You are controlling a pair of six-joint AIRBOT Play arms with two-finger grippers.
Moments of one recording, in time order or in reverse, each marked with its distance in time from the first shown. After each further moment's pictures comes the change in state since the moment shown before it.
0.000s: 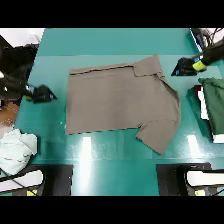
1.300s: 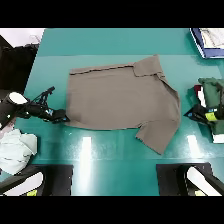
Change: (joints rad) left arm -0.171 0.151 -0.322 -0.053 0.156 0.009; right arm -0.433 0.475 -0.889 0.076 -0.245 -0.081
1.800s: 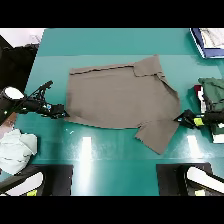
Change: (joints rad) left arm 0.000 0.000 0.058 -0.003 -0.013 -0.003; right arm -0.013 -0.235 -0.108 0.143 -0.139 -0.134
